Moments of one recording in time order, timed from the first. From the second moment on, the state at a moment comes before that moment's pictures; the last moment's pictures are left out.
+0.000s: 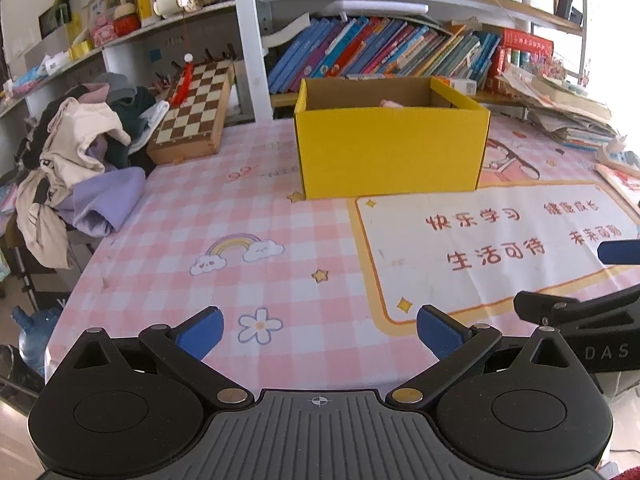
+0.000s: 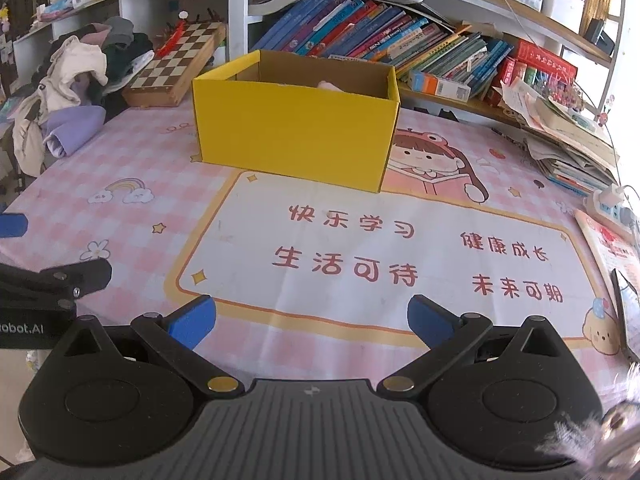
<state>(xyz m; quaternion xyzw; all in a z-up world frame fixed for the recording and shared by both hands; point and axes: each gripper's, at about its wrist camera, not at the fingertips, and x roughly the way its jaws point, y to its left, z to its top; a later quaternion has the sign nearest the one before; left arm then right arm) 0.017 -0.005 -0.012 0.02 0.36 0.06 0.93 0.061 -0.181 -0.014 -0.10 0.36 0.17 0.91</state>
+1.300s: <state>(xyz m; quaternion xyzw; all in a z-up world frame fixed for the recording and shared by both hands) 0.017 -0.012 -0.013 0.03 0.37 0.05 0.93 0.064 -0.184 -0.018 -0.10 0.37 0.17 0.91</state>
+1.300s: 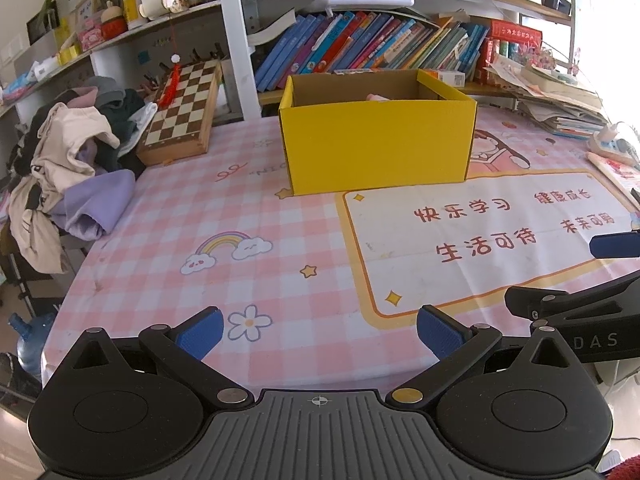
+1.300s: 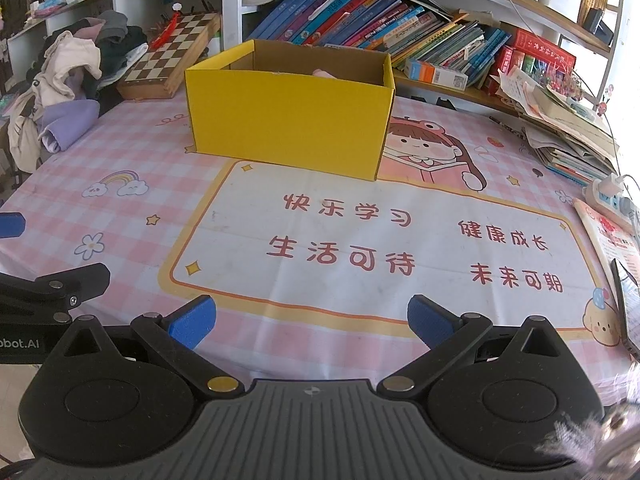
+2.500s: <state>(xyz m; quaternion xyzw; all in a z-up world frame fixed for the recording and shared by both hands) 0.019 -0.015 -0.012 0.03 0.37 0.05 0.93 0.065 -0.184 -0.018 -0.09 0.38 0.16 0.91</state>
